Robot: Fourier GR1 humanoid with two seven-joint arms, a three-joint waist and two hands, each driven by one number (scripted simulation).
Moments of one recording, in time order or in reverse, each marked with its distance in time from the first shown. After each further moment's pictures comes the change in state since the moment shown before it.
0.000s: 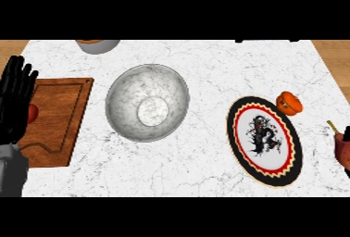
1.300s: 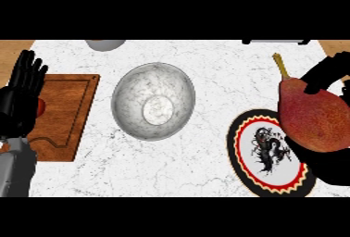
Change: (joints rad) left arm -0.044 -0.017 -0.026 0.019 -0.013 -0.001 0.003; right arm -0.649 0.236 0.139 -0.547 -0.588 0.283 0.799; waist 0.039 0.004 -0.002
